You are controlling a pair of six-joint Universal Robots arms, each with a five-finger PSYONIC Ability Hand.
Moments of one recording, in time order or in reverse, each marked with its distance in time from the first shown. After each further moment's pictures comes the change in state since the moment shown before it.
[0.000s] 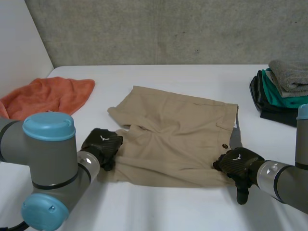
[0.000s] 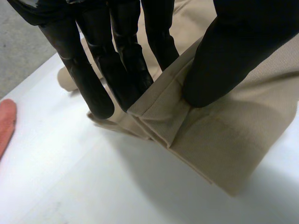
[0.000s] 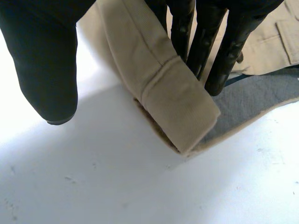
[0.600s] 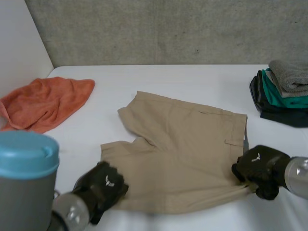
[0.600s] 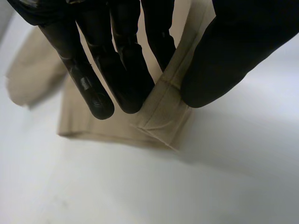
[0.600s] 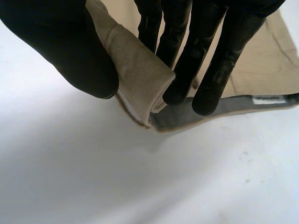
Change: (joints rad) left arm -0.156 0.303 -0.149 -0.378 0.018 0.346; right arm -0.083 -0.204 -0.005 0.274 -0.003 -0.199; left_hand 0.000 0.001 0.002 0.000 0.000; right_hand 0.117 0.566 0.645 0.648 0.626
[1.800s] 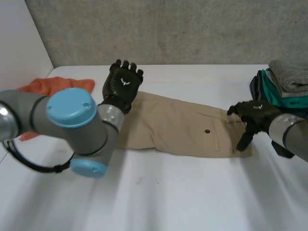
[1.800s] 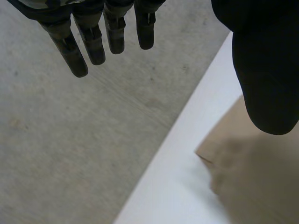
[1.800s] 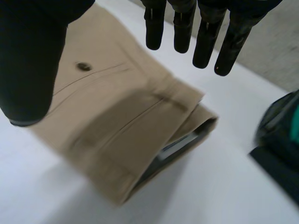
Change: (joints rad) left arm 0.080 -0.448 0.469 0.741 -0.053 -0.102; right arm -0.013 0.270 -0.275 -0.372 -0.003 0.583; left_hand -0.935 -0.973 -0.963 -0.979 -0.936; right_hand -0.333 -0.826 -0.914 -0.930 -0.888
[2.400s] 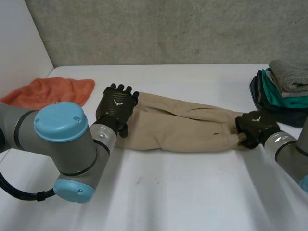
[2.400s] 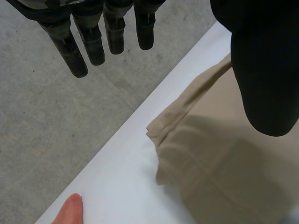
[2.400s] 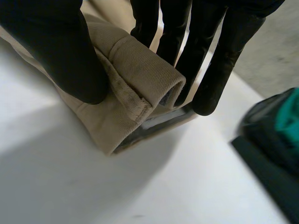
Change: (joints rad) left arm 0.007 0.082 -0.171 -0.056 0.006 -0.167; right arm -0.043 0.093 0.174 -0.392 0.001 -0.161; left_hand 0.000 0.000 0.000 0.000 0.000; right_hand 0.673 0.905 0.895 0.929 0.831
